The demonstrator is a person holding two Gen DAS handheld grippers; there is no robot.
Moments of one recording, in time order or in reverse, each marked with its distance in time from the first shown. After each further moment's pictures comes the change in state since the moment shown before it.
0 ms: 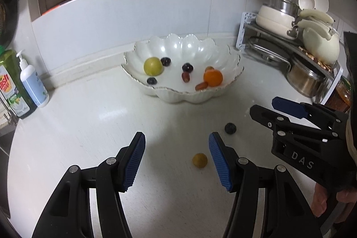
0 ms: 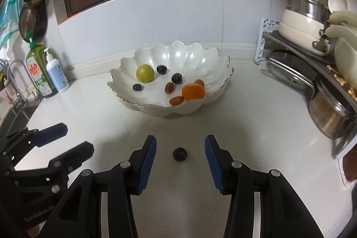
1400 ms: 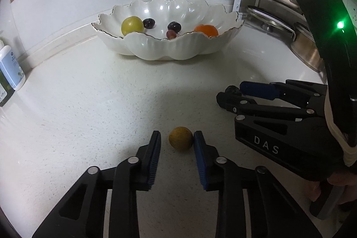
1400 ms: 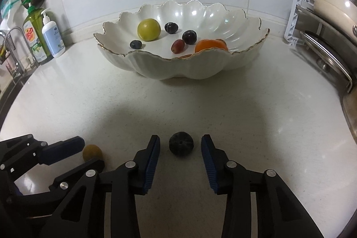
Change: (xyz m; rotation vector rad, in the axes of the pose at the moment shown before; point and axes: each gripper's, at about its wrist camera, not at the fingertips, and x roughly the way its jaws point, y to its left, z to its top) left arm 0.071 -0.020 -0.038 0.023 0.113 -0.037; right arm 0.087 0.000 -0.025 -0.104 0.136 0.057
